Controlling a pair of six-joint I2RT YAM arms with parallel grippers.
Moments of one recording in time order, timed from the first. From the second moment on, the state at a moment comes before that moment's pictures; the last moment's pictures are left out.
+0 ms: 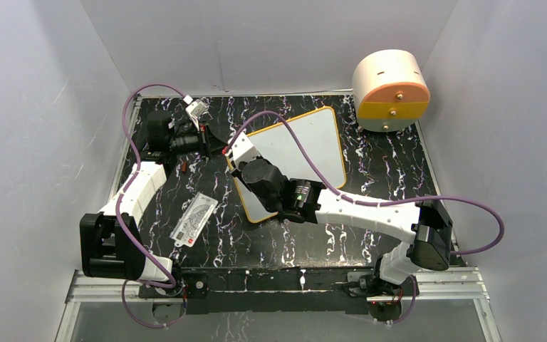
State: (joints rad) left arm -0.08 1.39 0.97 0.00 1.08 -0.20; right arm 1.26 1.54 1.31 -0.13 0.67 -0.05
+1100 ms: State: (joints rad) left arm -0.09 1.38 0.97 -0.01 1.07 -0.20; right arm 1.27 1.54 1.34 -0.34 0.65 0.08
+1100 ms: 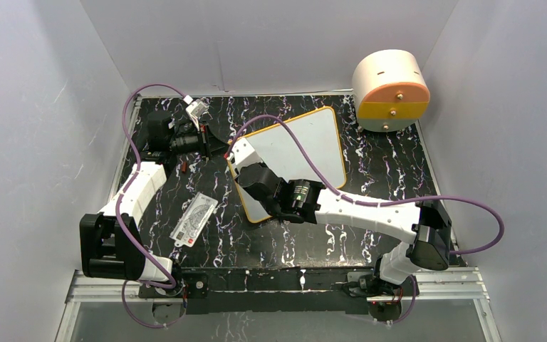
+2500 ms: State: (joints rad) left arm -0.09 1.38 0.97 -0.01 1.07 -0.20; right arm 1.28 1.56 1.34 -0.19 0.72 0.01
